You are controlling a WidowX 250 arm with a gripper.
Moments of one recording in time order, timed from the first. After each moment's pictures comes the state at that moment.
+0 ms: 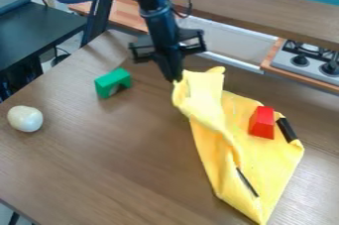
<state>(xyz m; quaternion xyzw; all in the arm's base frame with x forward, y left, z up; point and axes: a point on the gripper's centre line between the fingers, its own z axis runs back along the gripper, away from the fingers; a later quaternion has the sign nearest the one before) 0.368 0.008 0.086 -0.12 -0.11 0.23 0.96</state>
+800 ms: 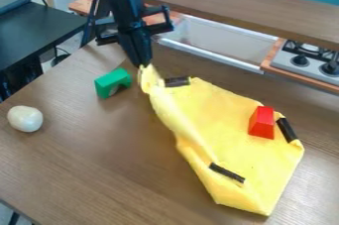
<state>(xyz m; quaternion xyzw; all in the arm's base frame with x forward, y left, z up) 0.329 0.036 0.119 -0.15 -0.03 0.22 0.96</state>
